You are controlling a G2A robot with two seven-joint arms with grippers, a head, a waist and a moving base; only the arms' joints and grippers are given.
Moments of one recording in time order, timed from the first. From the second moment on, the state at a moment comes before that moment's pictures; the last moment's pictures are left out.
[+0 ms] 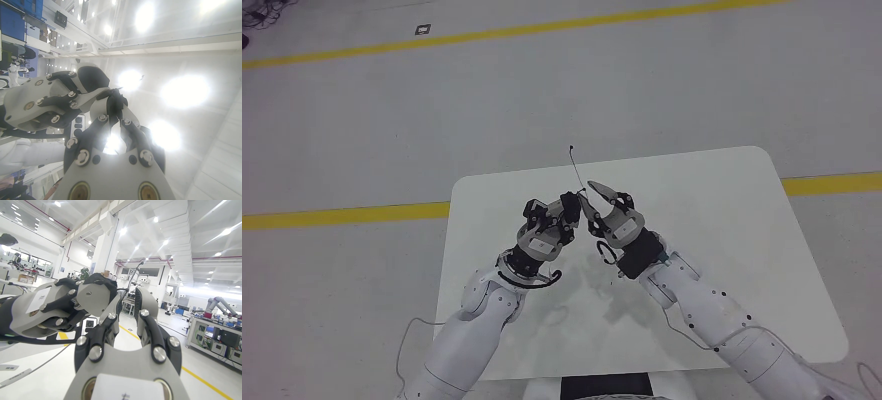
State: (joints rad) left arm 1.50 -1.17 -1.10 -1.78 -1.20 -0.19 -0.75; right arm -1.28 -1.27 0.85 -1.53 -1.54 0.02 -0.85
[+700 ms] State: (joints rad) left arm 1.50 -1.17 -1.10 -1.78 -1.20 -0.19 -0.75; right arm -1.29 -1.28 0.87 -1.53 -1.57 0.00 -0.85
